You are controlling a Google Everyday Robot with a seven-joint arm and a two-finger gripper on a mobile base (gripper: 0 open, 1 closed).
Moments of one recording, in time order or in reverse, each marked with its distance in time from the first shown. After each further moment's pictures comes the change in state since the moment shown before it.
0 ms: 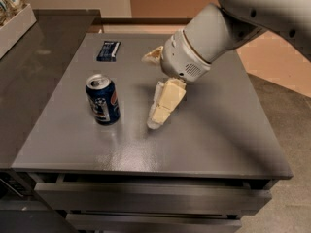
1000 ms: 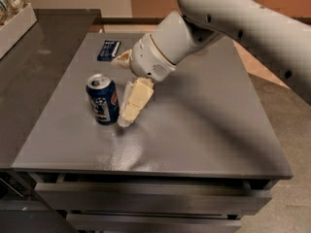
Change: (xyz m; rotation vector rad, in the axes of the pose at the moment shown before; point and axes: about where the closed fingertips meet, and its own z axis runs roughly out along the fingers) arm -0.045 -0.015 0.058 -0.109 -0.125 -0.052
